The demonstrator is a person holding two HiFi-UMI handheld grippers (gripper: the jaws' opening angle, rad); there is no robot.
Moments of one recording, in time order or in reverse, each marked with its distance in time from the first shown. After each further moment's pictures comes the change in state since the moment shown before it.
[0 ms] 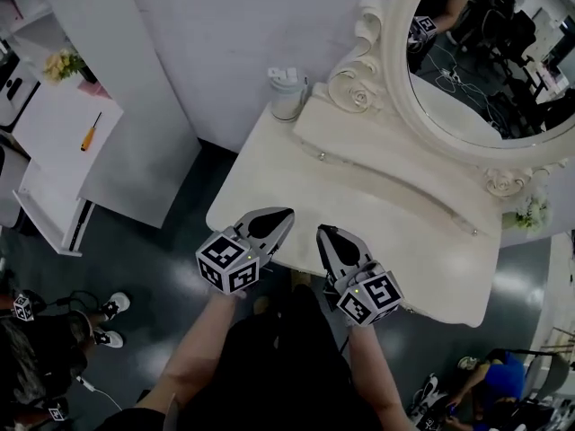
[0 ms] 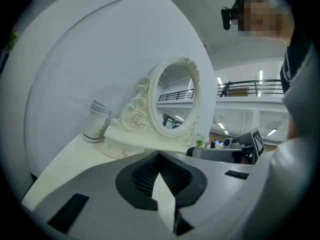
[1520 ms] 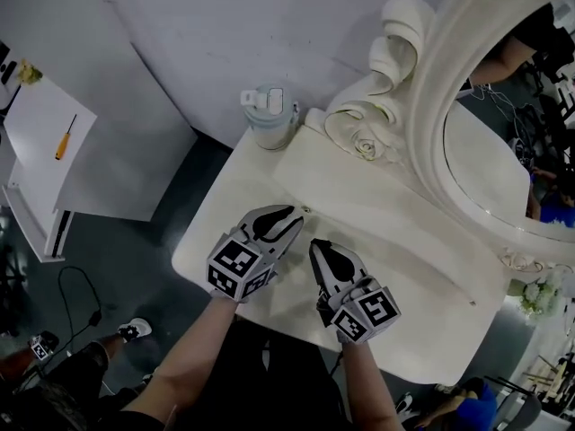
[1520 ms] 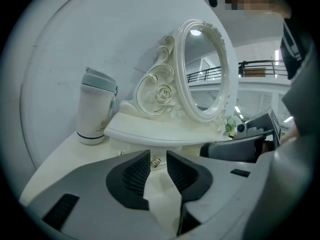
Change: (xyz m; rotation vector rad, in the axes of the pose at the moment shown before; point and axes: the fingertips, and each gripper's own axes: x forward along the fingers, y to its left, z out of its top) left arm 0.155 0.113 -0.020 0.050 0.177 0.162; right arm 0.089 -0.142 -0.012 0.123 0.141 0.075
